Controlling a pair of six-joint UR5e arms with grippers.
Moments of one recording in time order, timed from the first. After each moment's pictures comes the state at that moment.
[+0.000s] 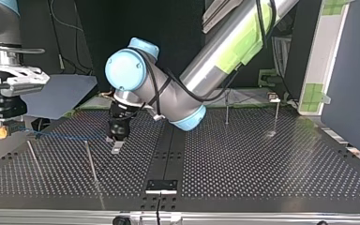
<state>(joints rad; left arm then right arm) -0.73 -2.10 -1.03 -3.04 -1.88 -2.16 1.74 -1.60 1.61 -0.16 1.45 1.75</state>
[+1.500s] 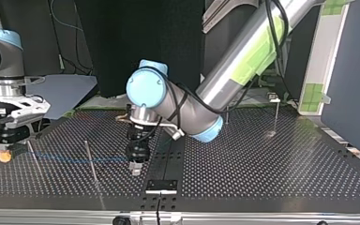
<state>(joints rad) -0.64 -2.10 -1.03 -2.91 -1.96 -2.00 1.73 -1.42 1.43 -0.15 1.45 1.76</state>
